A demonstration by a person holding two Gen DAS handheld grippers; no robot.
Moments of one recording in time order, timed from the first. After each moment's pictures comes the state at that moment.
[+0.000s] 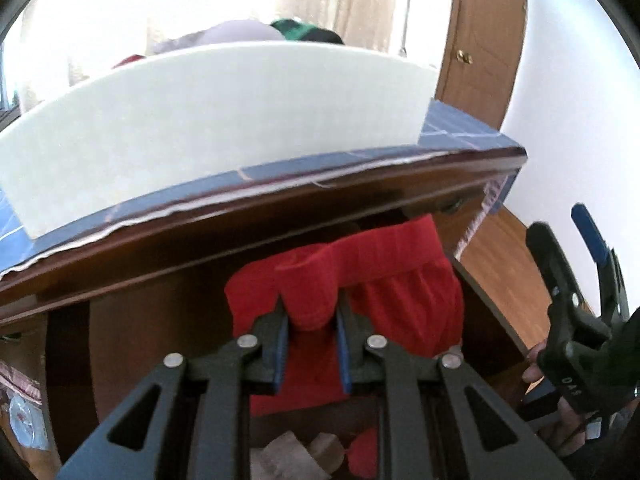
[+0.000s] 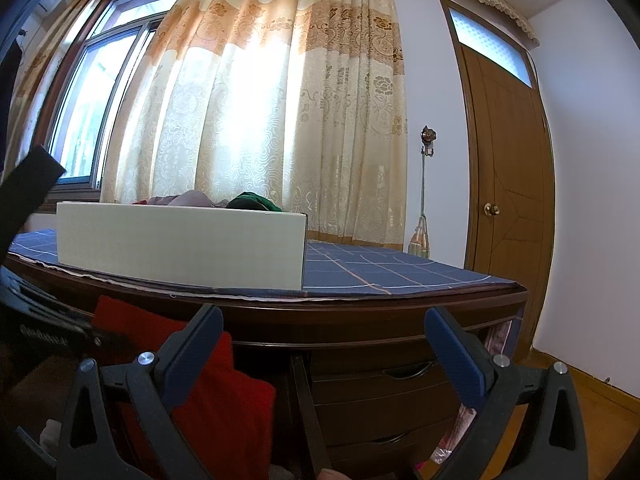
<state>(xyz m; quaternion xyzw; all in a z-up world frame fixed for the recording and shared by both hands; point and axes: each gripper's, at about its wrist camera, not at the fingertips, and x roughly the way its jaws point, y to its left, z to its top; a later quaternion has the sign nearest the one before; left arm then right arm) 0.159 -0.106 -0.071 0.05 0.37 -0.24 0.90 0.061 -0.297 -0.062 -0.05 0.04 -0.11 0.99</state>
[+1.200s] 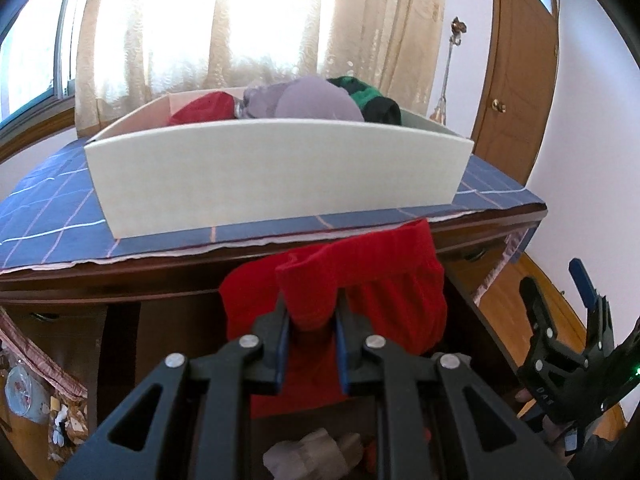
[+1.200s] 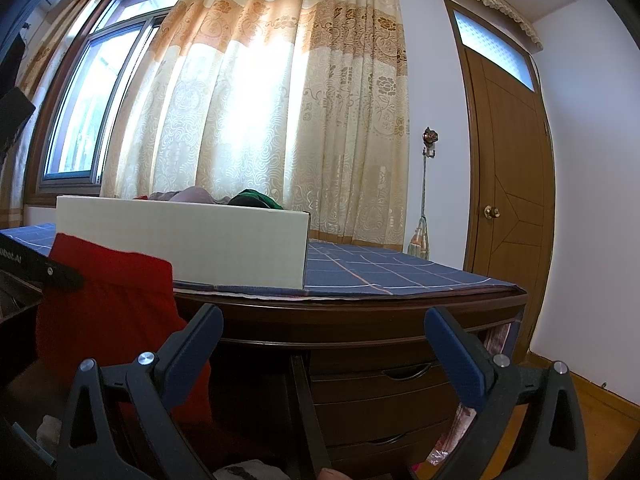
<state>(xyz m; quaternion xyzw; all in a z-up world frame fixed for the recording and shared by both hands) 0.141 -0.064 -0.038 0.00 0.32 -0.18 0.93 0.061 -0.296 -0.064 -0.06 0.04 -0.11 0.99</state>
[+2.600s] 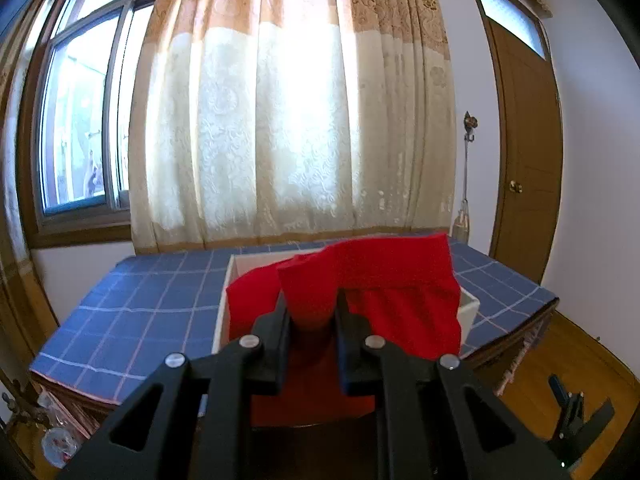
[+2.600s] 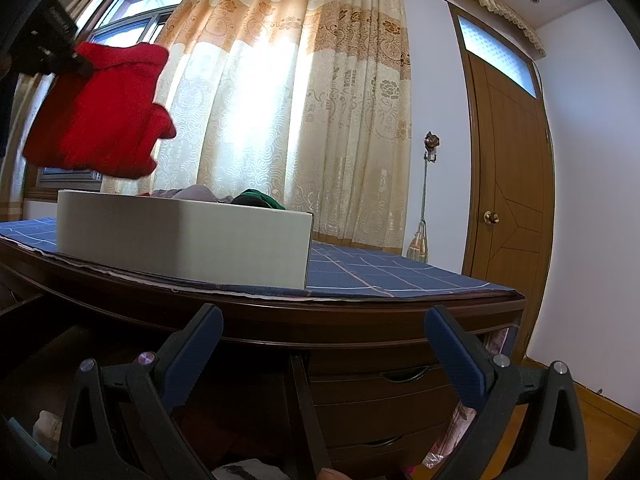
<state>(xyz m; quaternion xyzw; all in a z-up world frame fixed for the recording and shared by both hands) 0.121 -0.022 0.118 0.02 0.14 -0.11 0.98 0.061 -0.295 -0.067 -0.07 0.04 -0.11 0.99</state>
